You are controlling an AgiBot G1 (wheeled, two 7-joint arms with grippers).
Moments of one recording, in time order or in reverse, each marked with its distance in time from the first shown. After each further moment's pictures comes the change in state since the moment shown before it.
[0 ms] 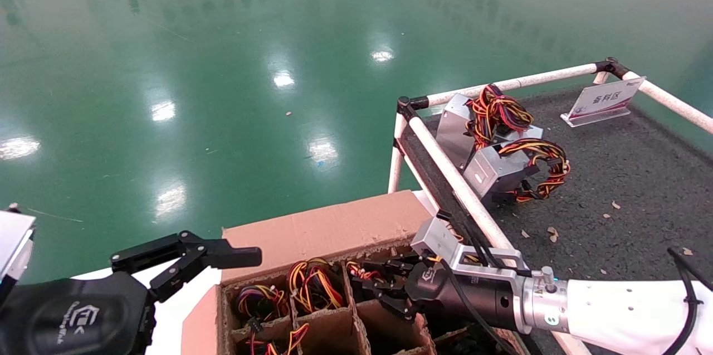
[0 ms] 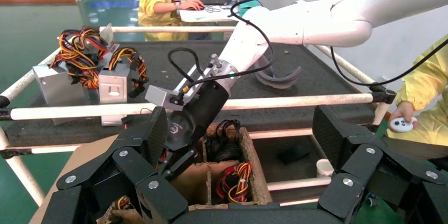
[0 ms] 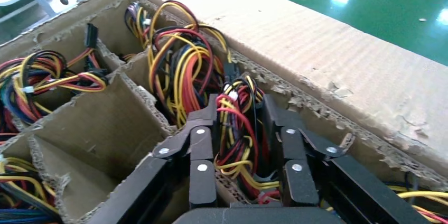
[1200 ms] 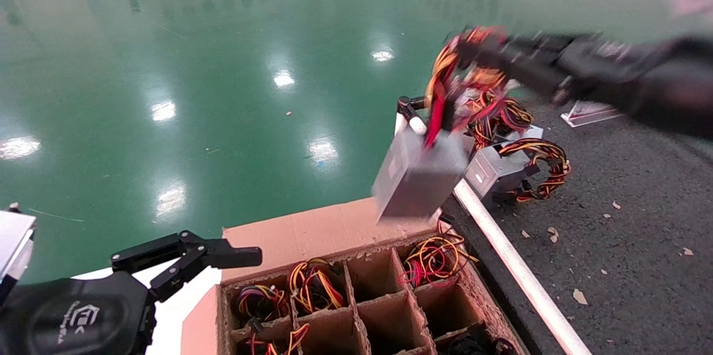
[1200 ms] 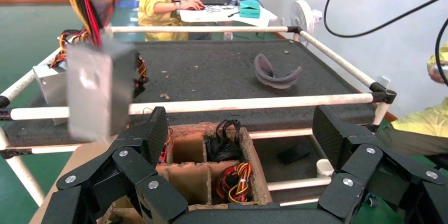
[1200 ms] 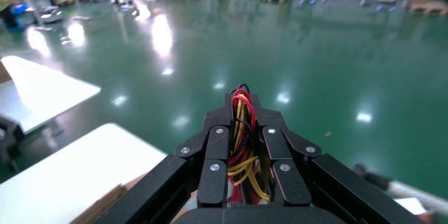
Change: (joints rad) left arm 0.000 0.000 0.001 0.000 0.000 0.000 0.000; right arm 0.241 0.386 0.214 0.371 0.225 -0.055 0.460
